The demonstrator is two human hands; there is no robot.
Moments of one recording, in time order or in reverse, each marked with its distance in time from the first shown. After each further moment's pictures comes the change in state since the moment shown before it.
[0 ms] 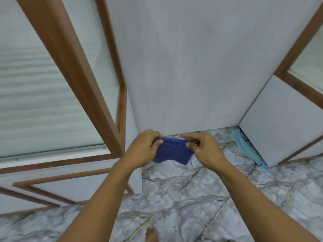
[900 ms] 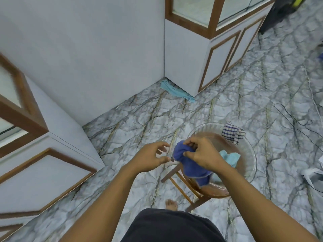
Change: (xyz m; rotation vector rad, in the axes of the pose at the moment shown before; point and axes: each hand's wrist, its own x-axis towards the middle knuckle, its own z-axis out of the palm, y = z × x) left_hand -0.204 0.130 0.240 -0.042 -0.669 0.252; right_hand -0.386 0.154 -0.061 -0.136 0.229 0.330
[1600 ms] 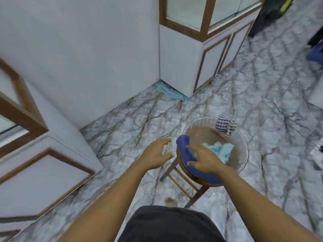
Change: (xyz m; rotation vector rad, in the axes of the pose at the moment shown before) left_hand -0.004 0.000 0.038 0.107 0.056 0.069; right_hand -0.026 0.066 0.028 -0.352 -0.191 0.111
